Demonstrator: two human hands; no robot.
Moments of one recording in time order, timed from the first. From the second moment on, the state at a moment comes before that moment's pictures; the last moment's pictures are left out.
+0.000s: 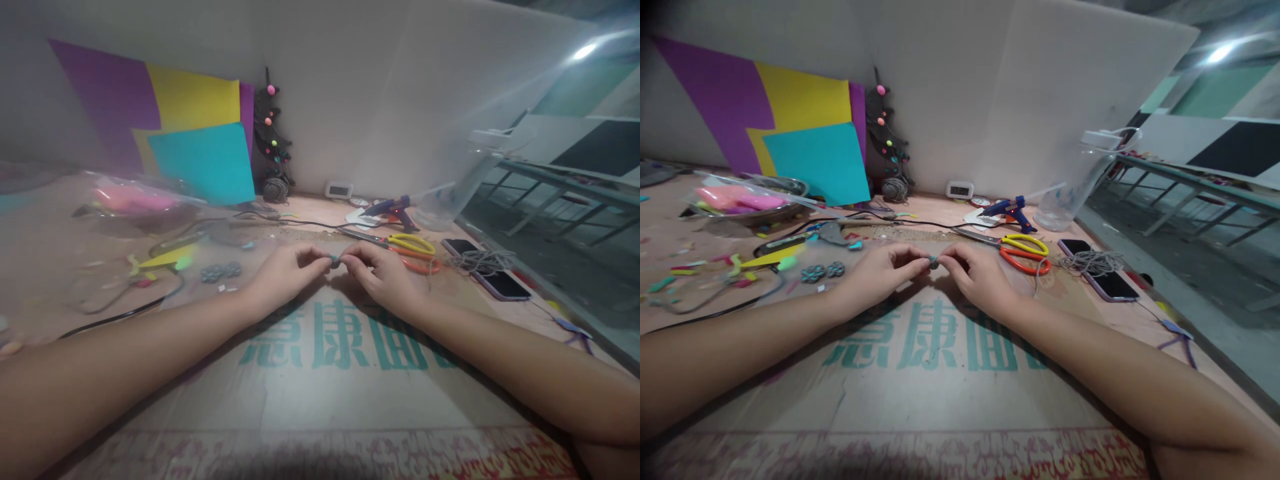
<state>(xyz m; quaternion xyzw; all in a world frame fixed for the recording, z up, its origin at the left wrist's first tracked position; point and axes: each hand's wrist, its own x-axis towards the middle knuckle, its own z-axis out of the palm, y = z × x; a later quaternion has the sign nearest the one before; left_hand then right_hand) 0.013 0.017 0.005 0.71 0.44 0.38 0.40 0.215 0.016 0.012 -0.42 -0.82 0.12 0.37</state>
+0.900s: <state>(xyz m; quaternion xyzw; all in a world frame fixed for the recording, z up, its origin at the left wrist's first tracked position) 0.013 0.017 0.008 0.70 0.46 0.38 0.39 0.234 0.027 0.006 -0.38 -0.88 -0.04 0.29</state>
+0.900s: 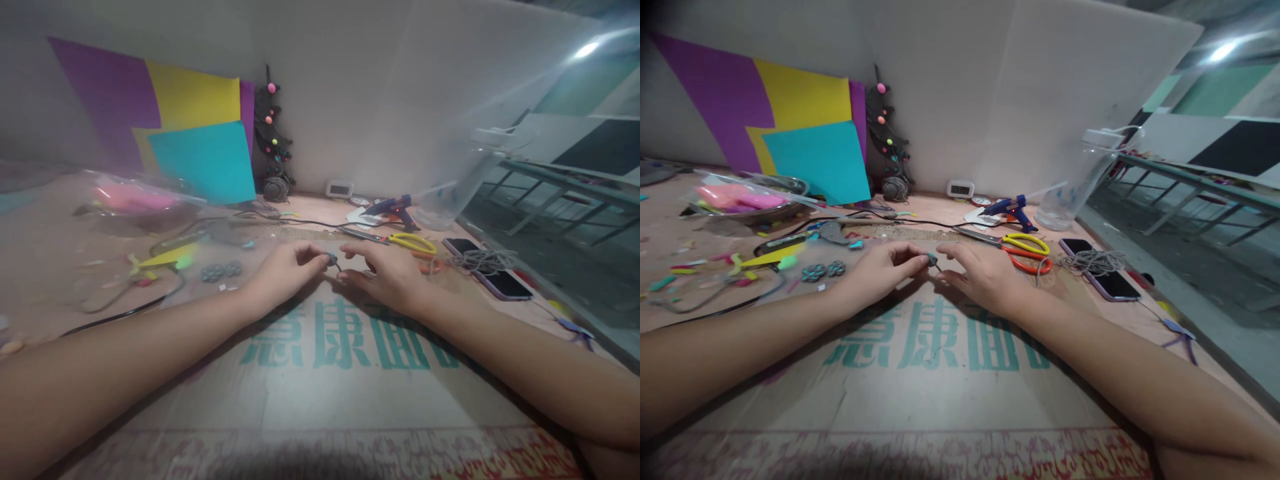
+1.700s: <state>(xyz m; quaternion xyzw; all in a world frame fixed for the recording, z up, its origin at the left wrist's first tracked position) 0.012 0.018 0.009 0.71 0.47 0.40 0.33 0.223 0.025 0.002 -0.38 -0.86 0.03 0.35</state>
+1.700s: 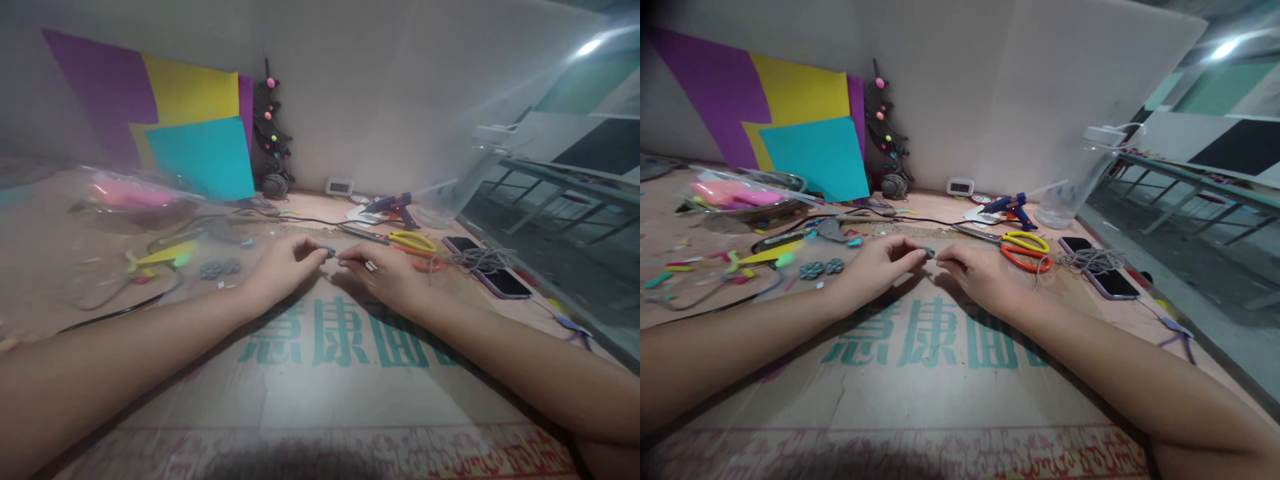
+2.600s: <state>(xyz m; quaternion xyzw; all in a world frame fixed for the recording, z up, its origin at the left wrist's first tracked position) 0.011 0.017 0.005 0.74 0.44 0.37 0.35 0.216 0.017 0.011 -0.43 -0.83 0.07 0.35</state>
